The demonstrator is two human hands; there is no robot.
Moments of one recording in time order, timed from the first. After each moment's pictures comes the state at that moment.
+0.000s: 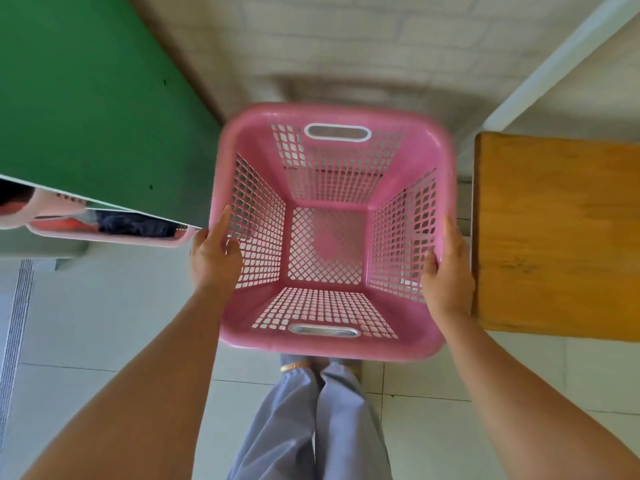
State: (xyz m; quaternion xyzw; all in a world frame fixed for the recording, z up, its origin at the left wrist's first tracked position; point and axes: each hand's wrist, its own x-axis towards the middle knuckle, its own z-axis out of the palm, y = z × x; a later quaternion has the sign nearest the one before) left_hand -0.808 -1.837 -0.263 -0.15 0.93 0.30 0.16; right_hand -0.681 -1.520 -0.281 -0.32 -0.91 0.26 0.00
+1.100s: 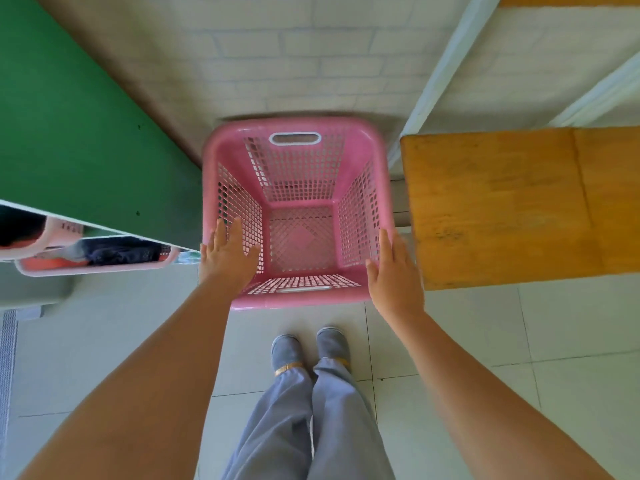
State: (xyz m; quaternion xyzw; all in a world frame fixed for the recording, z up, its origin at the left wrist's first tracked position) left_hand -0.801 -1.791 -0.220 0.06 0.95 0.09 0.28; right_hand -0.643 -1.556 -0.220 -0.27 -0.94 0.16 -0.11
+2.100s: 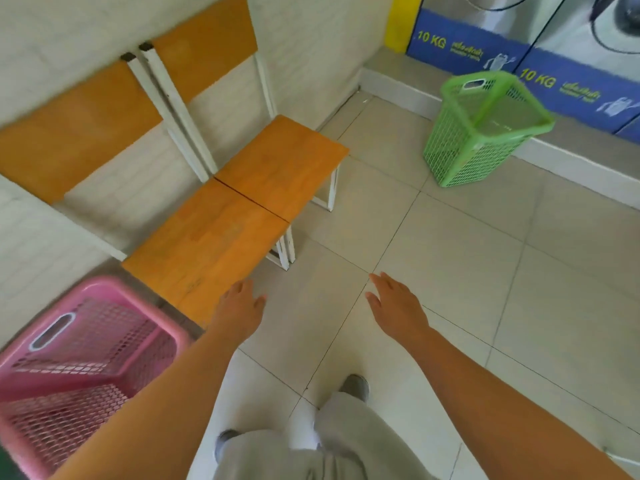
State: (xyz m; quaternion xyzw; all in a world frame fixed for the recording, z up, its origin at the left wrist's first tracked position) left_hand -0.466 -1.486 0.001 0.50 0.80 -0.01 0.33; right_hand -0.180 -1.426 0.001 -0.60 -0.75 0.24 -0.08
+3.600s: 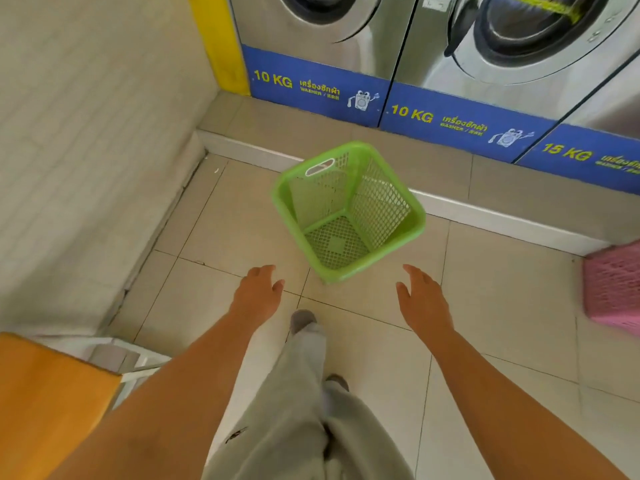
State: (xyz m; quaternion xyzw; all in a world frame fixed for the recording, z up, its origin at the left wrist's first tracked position) left_hand 0.039 -0.641 -0.023 0.60 0.72 -0.04 0.35; right_hand 0.325 -0.686 -0.019 -0.79 -0.54 0.27 0.05
